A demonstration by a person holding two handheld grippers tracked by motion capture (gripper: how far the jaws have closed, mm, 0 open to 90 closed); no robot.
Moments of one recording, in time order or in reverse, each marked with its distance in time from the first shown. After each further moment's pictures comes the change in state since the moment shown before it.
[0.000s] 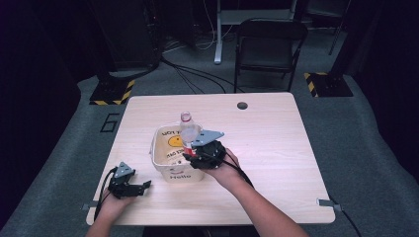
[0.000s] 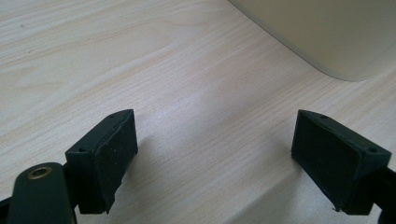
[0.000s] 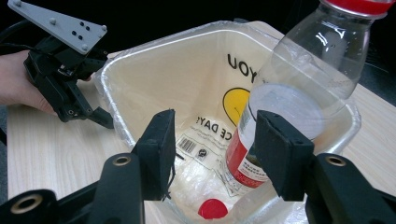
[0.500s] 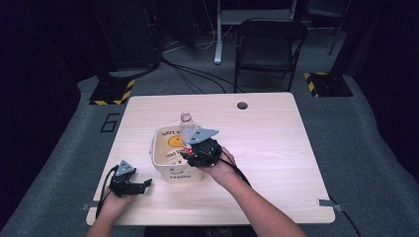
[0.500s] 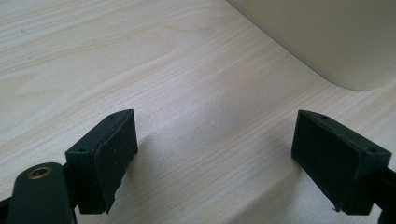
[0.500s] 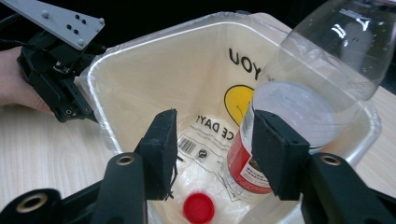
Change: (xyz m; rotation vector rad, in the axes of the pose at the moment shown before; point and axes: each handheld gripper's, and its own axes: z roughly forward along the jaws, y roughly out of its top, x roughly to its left) left arm 0.001 0.005 0.005 -0.004 0.011 -0.006; right arm -0.002 0.002 0.016 0.026 0.005 0.014
